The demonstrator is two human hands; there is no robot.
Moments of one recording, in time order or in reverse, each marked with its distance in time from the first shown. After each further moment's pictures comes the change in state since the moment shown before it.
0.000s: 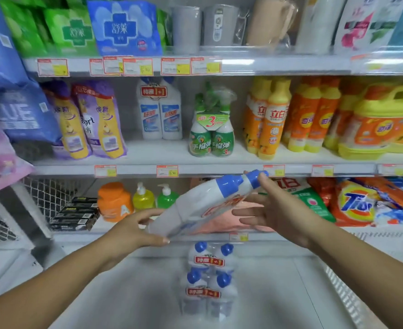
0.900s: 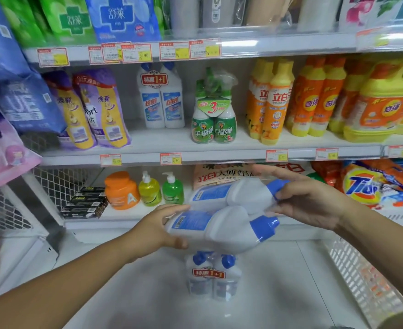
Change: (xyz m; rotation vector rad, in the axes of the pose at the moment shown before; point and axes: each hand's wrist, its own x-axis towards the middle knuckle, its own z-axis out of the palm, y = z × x) left_hand -0.005 -0.005 0.034 0.176 -0.123 0.067; right_hand -0.031 -0.011 -0.024 0.287 -0.196 0.072
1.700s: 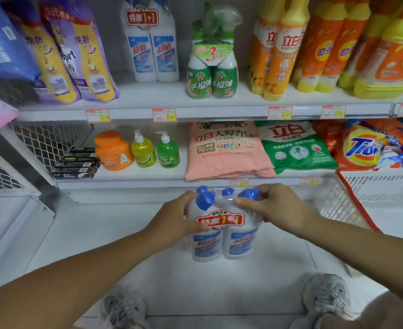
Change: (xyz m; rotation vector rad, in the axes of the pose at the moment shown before) left_hand -0.016 -0.022 0.078 0.015 0.000 -0.084; right_hand 0.006 0.112 -0.003 -1.006 0.457 0.094
